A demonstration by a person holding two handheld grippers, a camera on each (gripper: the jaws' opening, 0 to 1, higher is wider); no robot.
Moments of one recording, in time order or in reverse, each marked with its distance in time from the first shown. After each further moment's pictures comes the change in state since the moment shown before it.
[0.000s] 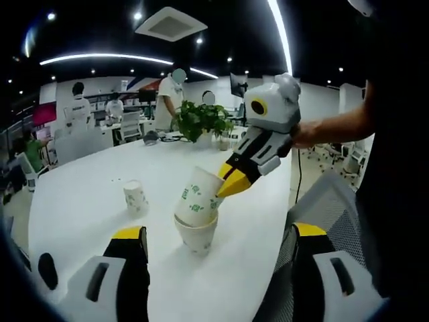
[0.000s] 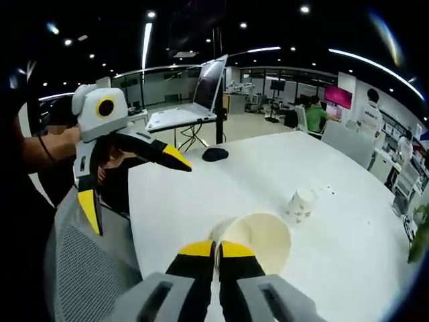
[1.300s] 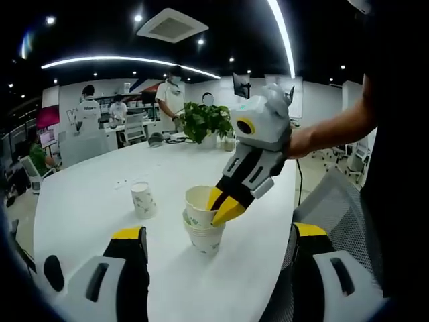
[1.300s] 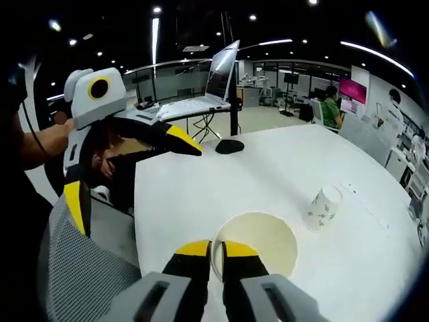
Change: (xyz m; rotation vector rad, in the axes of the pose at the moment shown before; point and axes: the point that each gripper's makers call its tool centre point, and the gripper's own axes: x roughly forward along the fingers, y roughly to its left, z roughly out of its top) left arm -0.005 0.013 0.000 0.013 -0.009 0.036; right arm 0.047 0.011 -0.007 -0.003 0.049 0.108
